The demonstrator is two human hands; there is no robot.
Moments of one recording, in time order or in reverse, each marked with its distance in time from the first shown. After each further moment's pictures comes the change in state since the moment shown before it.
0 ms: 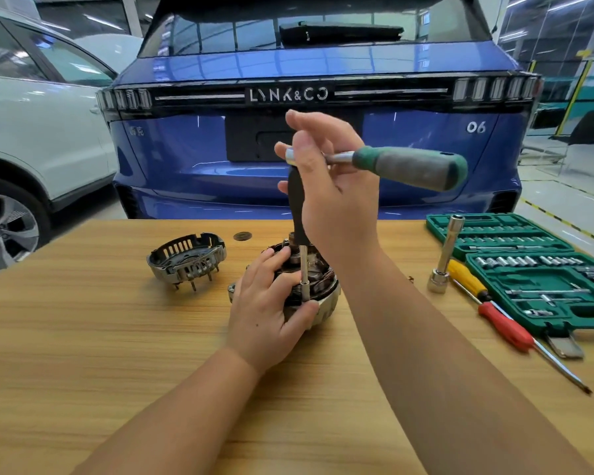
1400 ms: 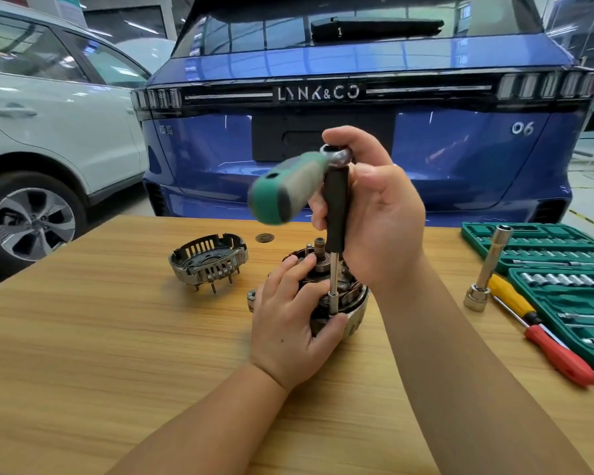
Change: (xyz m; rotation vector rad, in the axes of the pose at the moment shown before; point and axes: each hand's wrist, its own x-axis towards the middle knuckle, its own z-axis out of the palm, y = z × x) left_hand 0.000 0.010 0.007 0.069 0.131 0.027; right_hand 0.000 0.018 -0.019 0.507 -0.271 0.378
